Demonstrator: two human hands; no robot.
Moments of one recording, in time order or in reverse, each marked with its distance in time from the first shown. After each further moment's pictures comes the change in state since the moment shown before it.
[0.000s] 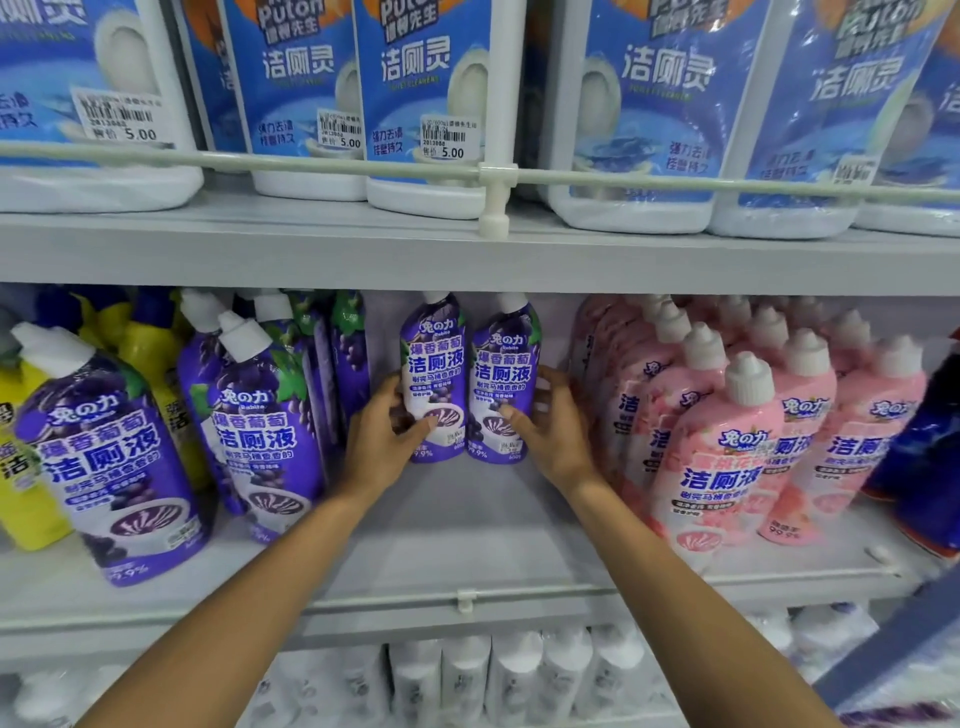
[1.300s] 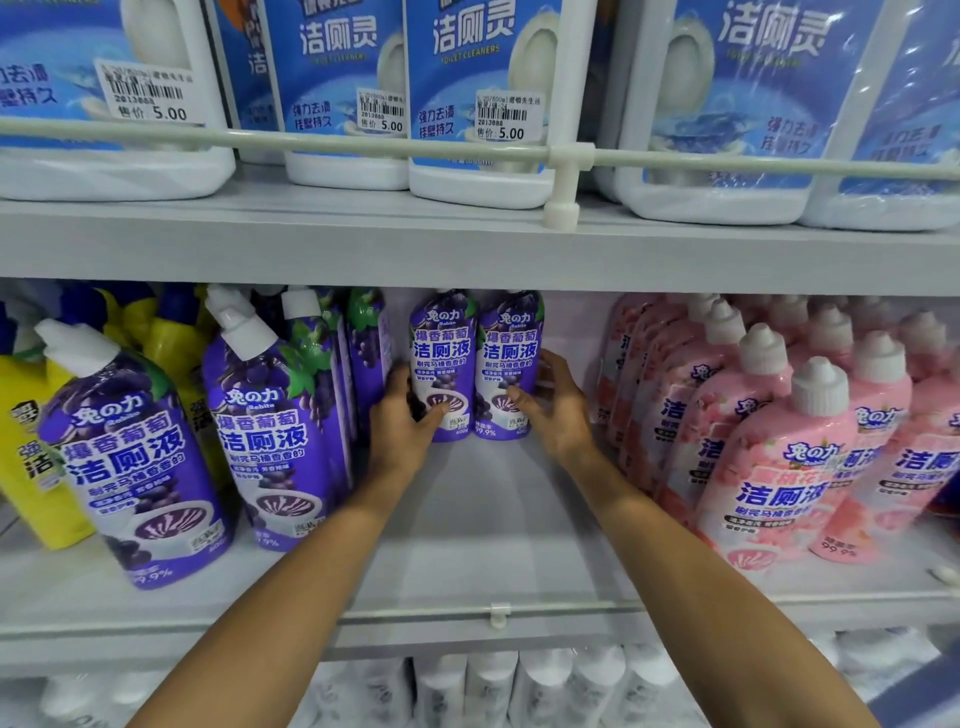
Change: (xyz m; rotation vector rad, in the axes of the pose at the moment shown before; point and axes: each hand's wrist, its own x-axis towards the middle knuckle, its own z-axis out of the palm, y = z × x) left_hand 0.036 -0.047 0.008 0.094 0.178 -0.062; right_hand 0.041 0.020 0.032 -0.053 -0.029 -0.010
